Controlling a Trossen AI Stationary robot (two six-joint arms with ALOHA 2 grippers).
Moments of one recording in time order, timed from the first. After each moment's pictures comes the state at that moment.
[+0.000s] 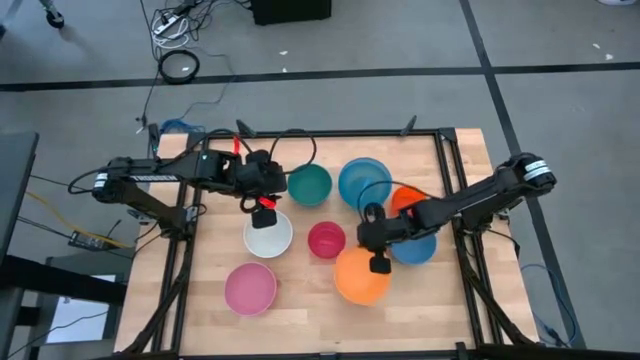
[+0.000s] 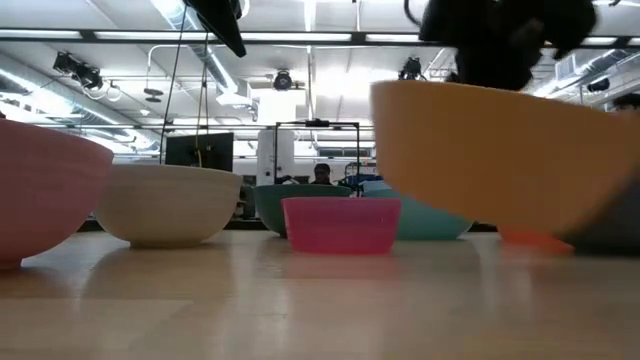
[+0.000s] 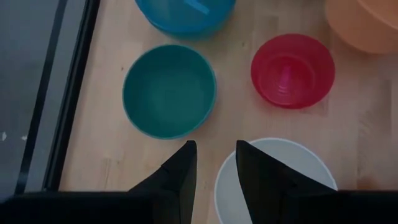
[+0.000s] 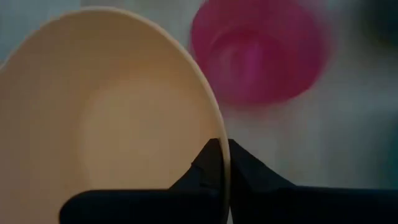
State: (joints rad) left arm -0.02 1.39 1.48 -1.11 -0.26 -0.06; right arm 0.28 1.43 0.91 -0.40 0.17 0.27
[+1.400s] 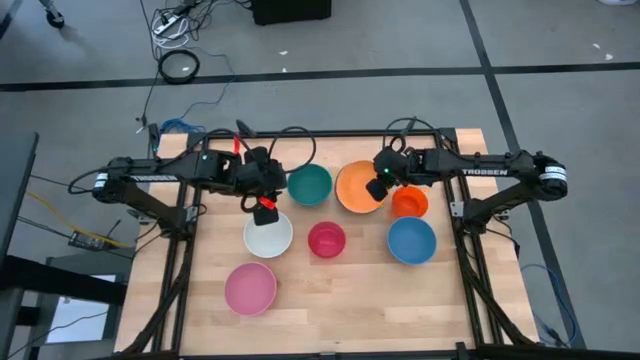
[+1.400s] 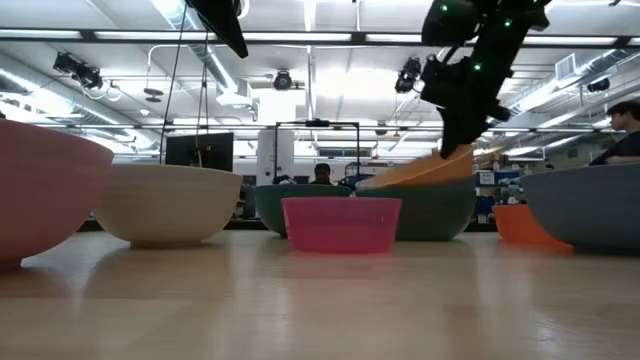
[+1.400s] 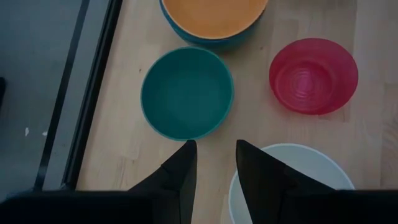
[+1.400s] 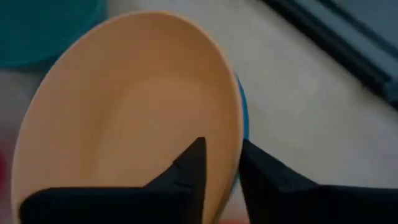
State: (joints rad) left arm -0.02 1.39 1.48 -1.10 -0.33 -0.06; right arm -0.25 1.30 0.95 -0.74 0.38 0.49
